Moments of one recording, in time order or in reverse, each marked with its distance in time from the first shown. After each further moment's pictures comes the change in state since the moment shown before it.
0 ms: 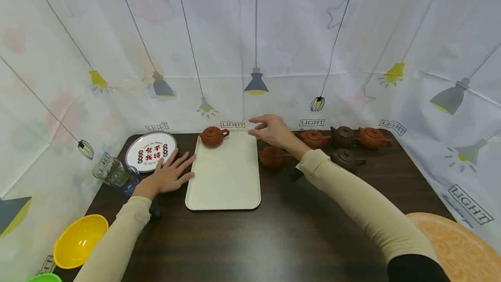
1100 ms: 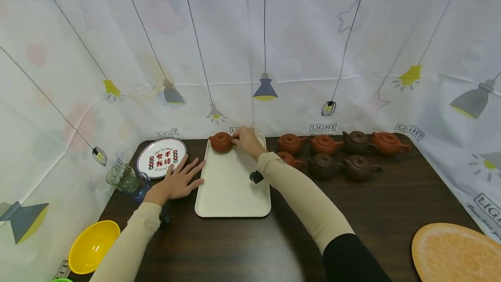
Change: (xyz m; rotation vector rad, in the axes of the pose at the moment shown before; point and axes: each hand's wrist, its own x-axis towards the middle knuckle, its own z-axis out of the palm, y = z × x) left_hand 0.004 -0.010 0.008 -0.021 -0.001 -0.010; right_hand 0.093 0.002 0.117 -0.143 0.028 0.091
